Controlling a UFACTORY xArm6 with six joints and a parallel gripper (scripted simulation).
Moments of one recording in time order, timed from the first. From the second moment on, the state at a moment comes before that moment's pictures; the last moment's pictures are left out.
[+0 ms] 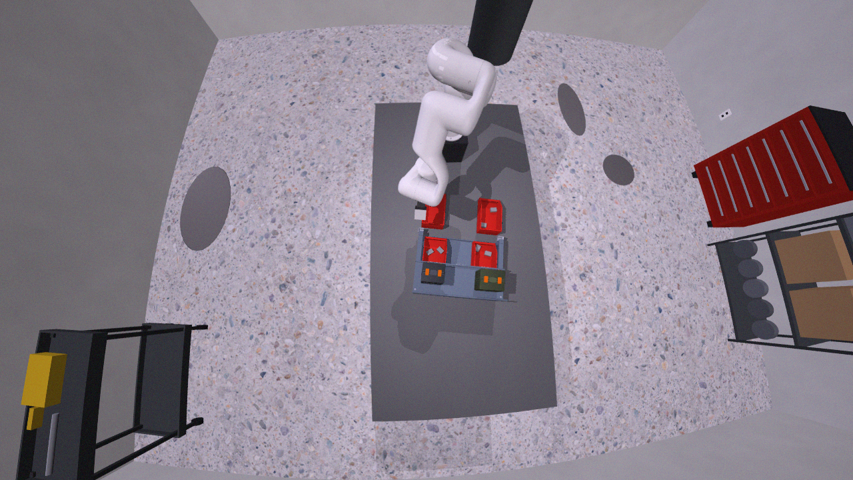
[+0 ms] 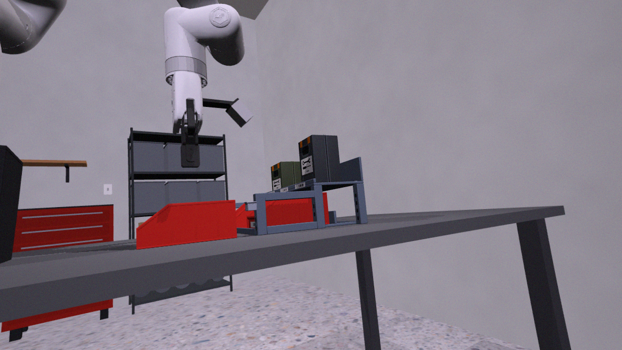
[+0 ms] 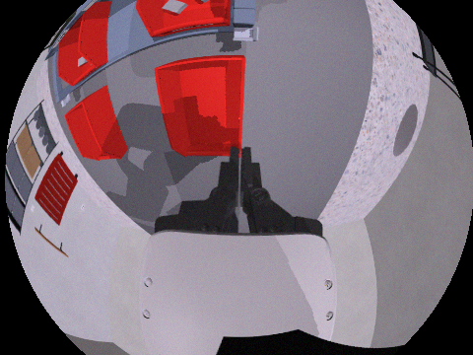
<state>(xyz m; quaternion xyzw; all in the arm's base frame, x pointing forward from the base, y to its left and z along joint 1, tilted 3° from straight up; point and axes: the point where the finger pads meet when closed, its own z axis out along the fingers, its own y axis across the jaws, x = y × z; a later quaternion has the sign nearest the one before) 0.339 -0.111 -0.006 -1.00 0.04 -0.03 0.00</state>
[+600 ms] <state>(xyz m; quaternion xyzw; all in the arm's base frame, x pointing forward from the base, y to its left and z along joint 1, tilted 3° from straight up) 0.340 -0.109 -0.006 -1.00 0.04 -0.03 0.00</state>
